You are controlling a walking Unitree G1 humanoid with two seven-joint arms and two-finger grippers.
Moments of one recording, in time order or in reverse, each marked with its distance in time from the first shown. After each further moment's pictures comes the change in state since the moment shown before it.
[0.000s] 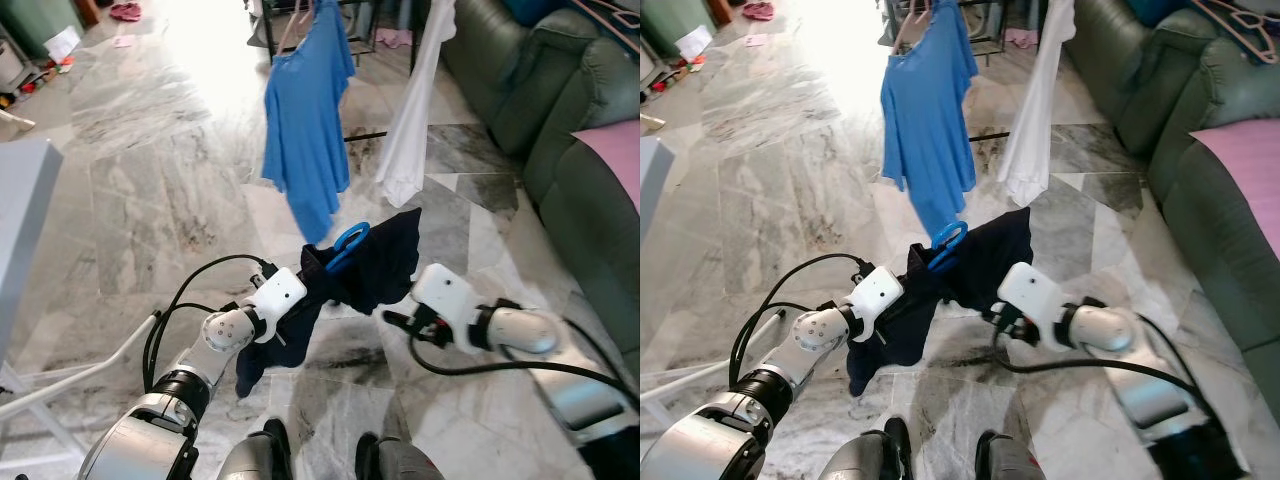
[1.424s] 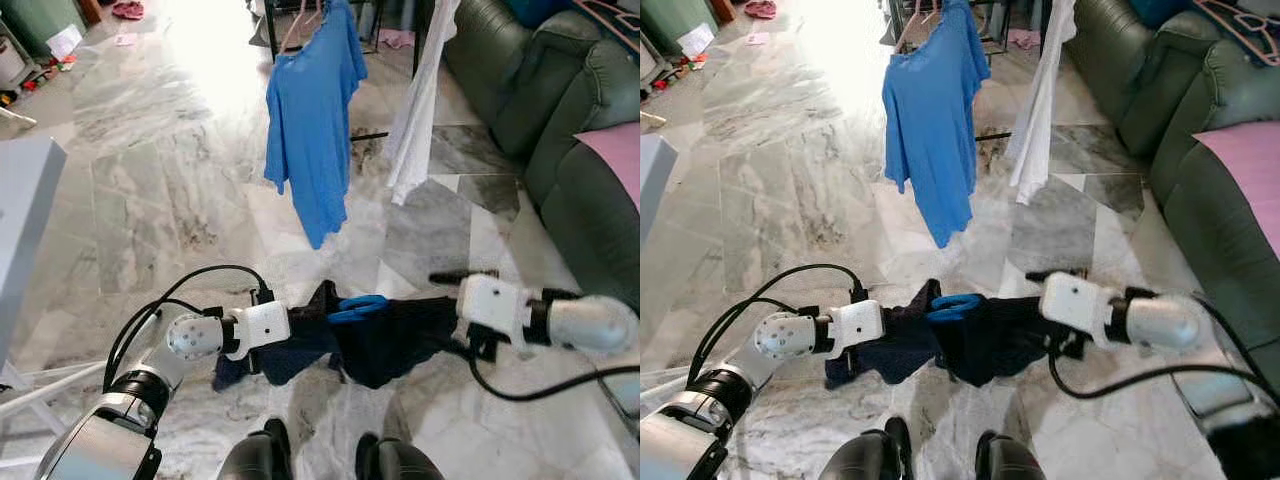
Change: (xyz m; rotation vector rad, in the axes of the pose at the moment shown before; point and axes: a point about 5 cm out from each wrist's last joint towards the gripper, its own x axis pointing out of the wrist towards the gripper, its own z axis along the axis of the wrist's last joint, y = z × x) left arm -0.033 0.004 -0.009 0.312 -0.055 -0.379; right arm -0.035 -0.028 -0.005 -0.247 -0.071 0.142
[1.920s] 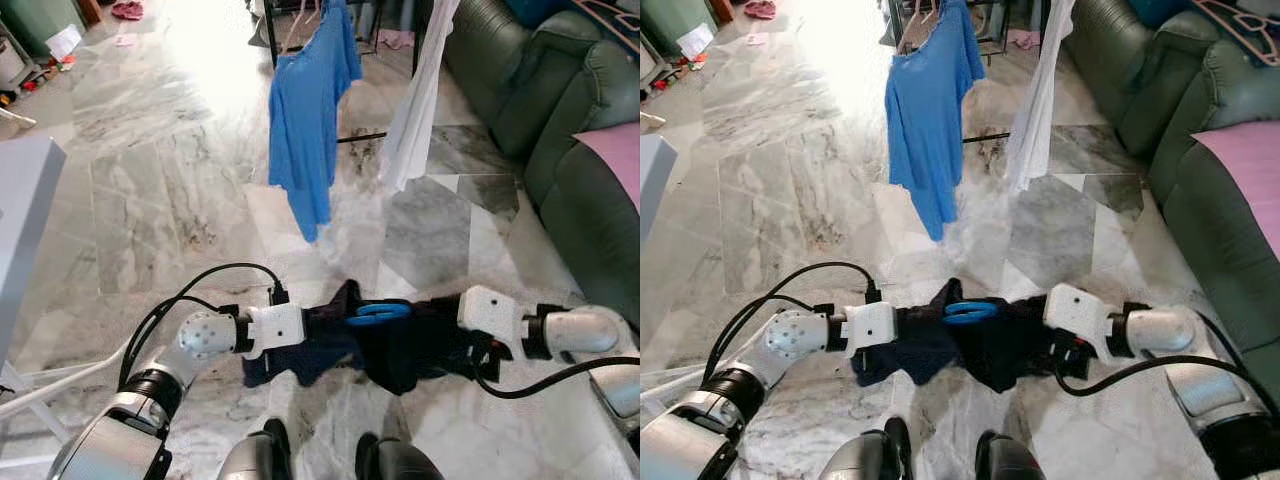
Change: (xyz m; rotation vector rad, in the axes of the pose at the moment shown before) left arm 0.012 -0.003 0.020 0.051 -0.112 -0.039; right arm 0.007 0.018 -0.027 0.176 0.039 0.139
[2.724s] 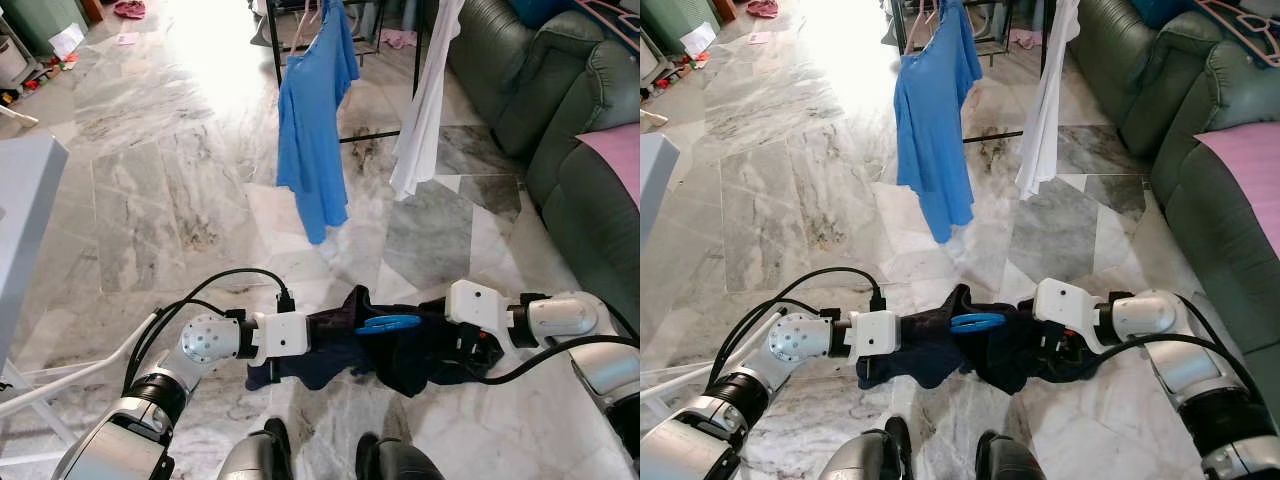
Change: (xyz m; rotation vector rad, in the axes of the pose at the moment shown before) left arm 0.003 -0.009 0.007 0.014 -0.066 -0.090; right arm 0.014 -0.011 0.003 -0.040 0.037 0.095
